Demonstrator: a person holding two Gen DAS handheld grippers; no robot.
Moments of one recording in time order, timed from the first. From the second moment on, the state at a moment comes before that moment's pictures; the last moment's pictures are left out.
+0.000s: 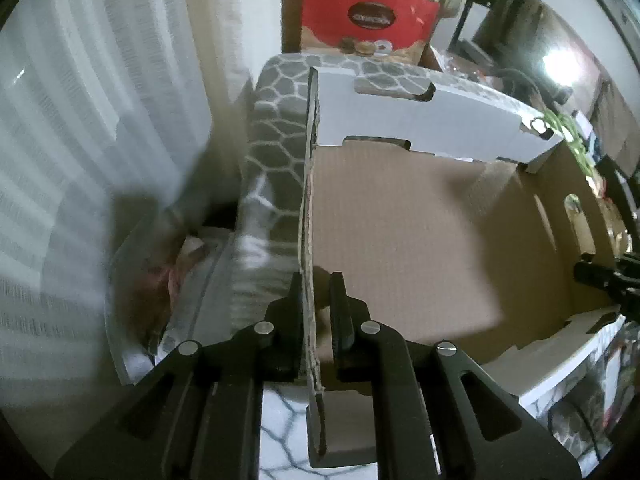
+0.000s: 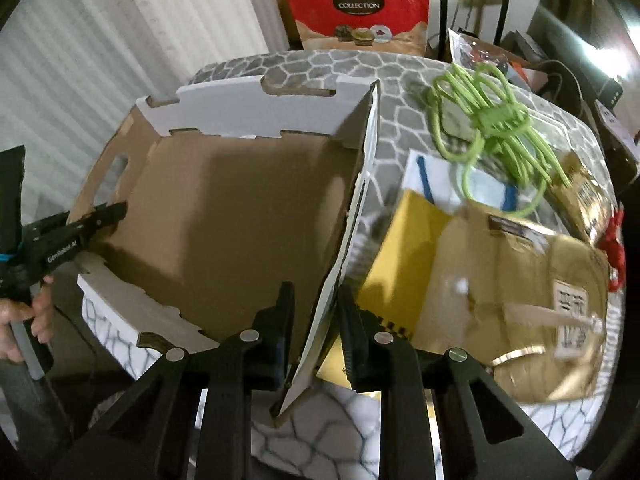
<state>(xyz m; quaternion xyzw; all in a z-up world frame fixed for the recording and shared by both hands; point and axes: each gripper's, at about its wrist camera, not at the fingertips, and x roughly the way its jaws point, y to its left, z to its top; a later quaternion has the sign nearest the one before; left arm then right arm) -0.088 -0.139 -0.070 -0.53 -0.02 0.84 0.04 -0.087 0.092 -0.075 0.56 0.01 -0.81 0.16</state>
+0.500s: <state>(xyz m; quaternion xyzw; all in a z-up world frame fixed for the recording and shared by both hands) -0.080 -0.137 -0.070 -0.52 -0.06 0.85 0.02 -0.061 0.124 -0.032 0.50 -0.01 -0.85 0.17</state>
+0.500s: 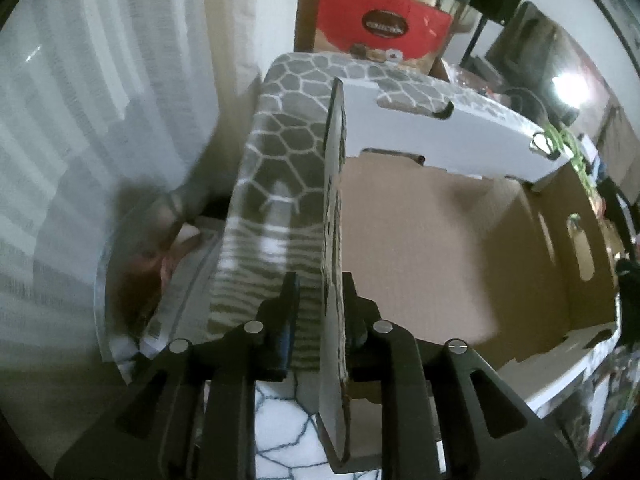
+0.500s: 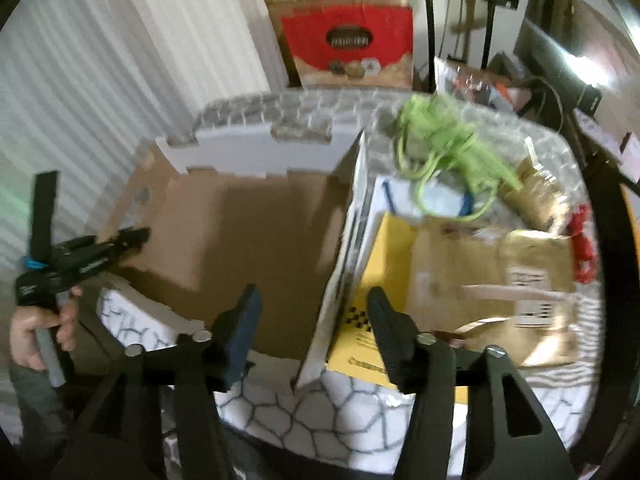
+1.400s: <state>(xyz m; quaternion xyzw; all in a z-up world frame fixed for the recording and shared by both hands) -0.081 -0.127 -0.076 -0.53 -0.06 0.85 0.01 -0.081 0.260 -0.055 0.50 -0.04 -0.86 0.01</state>
